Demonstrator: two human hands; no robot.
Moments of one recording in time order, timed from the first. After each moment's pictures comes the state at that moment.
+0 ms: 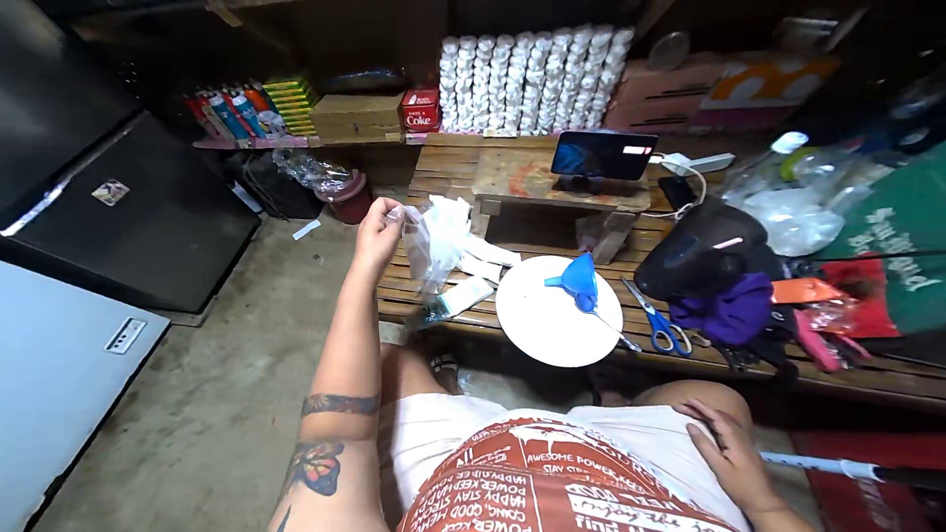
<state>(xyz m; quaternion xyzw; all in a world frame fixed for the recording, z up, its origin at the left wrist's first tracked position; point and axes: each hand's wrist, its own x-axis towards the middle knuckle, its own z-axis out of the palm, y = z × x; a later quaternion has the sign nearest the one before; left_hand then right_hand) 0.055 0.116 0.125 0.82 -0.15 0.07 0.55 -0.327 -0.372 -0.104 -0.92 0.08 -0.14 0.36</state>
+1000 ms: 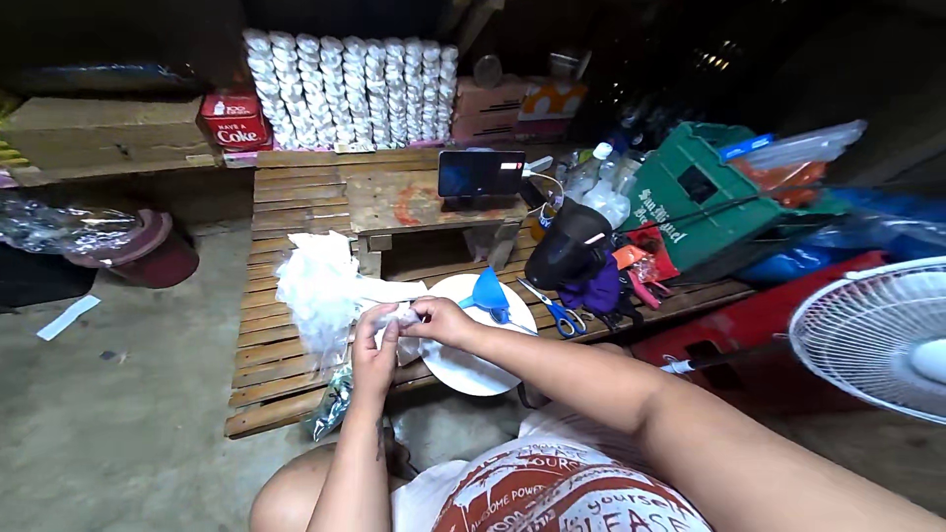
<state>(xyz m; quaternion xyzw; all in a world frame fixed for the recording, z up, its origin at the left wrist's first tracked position) 0.038 0.013 -0.032 0.61 -0.27 0.03 0.75 0.008 -0.151 0.028 -0.85 -0.01 0.04 0.52</state>
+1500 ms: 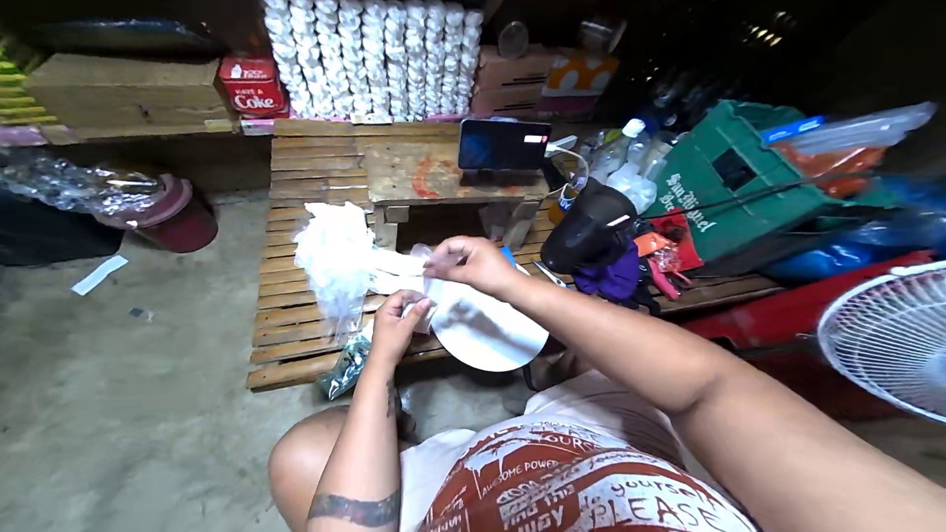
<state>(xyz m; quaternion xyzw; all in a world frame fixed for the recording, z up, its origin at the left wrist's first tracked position) 0.033 0.017 -0.034 0.64 -0.22 -0.11 0.73 0.004 -0.167 0.085 -0.83 -0.06 -0.05 0.55</state>
